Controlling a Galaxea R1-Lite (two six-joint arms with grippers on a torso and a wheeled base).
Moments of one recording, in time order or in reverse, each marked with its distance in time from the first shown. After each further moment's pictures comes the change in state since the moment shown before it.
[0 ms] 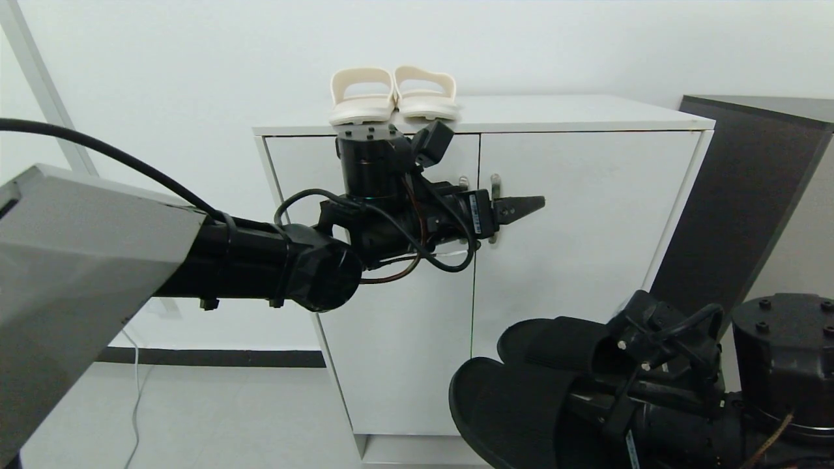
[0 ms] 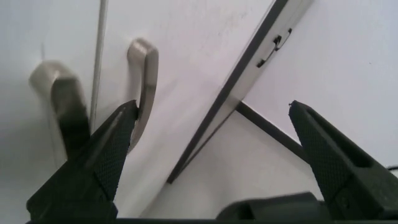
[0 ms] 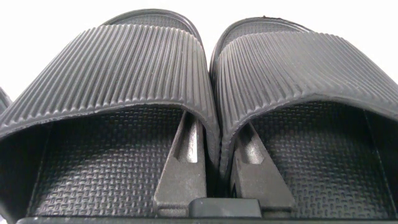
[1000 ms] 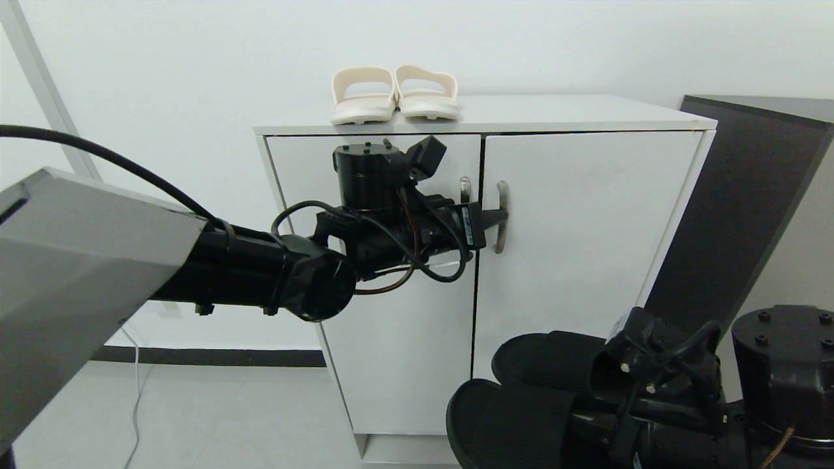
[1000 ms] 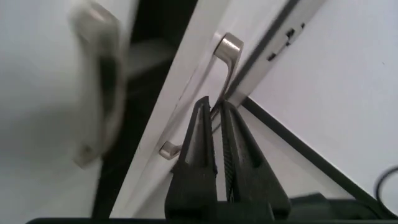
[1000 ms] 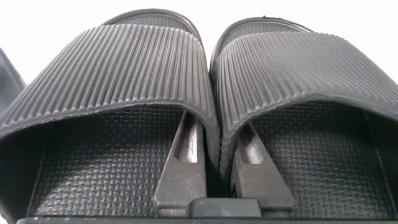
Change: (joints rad) left arm -0.024 -0.026 0.090 -0.012 0.014 0.003; right arm 0.003 -0.006 0.033 0.001 0.070 -0.029
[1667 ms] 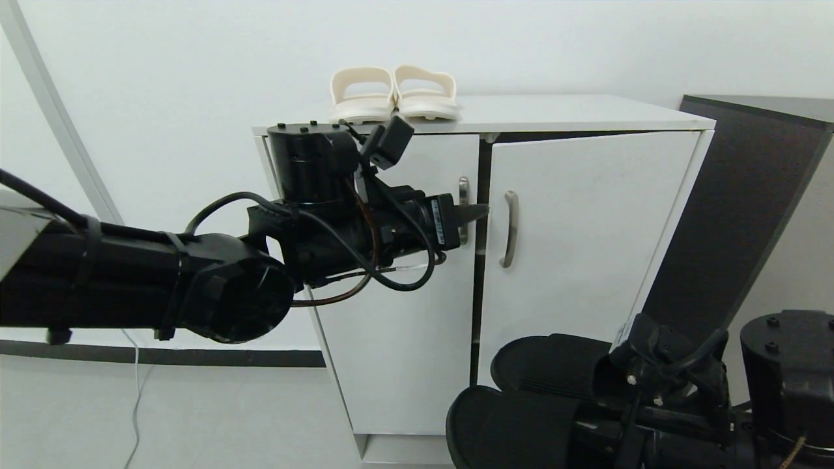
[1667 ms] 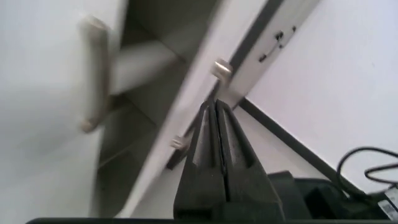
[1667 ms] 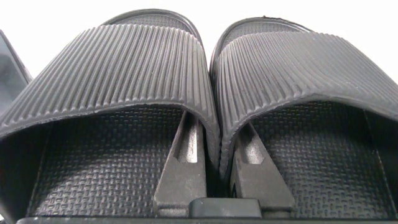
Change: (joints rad) left arm 0.026 -0.190 0.169 -0.001 -0.002 -0.006; right arm 0.007 -0.013 0.011 0.000 0.004 -0.025
